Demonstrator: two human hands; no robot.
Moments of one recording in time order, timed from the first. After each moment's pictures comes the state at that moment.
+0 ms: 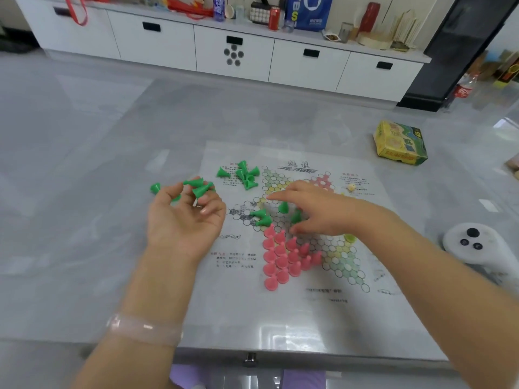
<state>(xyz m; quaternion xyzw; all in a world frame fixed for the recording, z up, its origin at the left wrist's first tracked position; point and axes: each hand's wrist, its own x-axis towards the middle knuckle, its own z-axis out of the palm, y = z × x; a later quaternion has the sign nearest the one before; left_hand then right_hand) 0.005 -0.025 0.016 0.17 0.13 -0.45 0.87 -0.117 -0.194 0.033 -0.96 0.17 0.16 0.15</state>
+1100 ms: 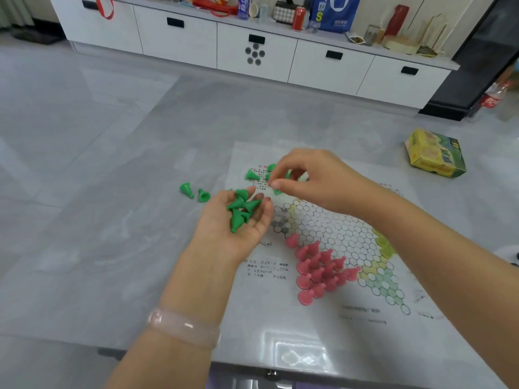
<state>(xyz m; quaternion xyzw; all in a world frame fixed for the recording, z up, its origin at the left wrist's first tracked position) 0.012 -0.041 0.012 0.29 0.18 -0.49 0.81 -0.061 -0.163 0.063 -0.95 0.12 -0.06 0.27</state>
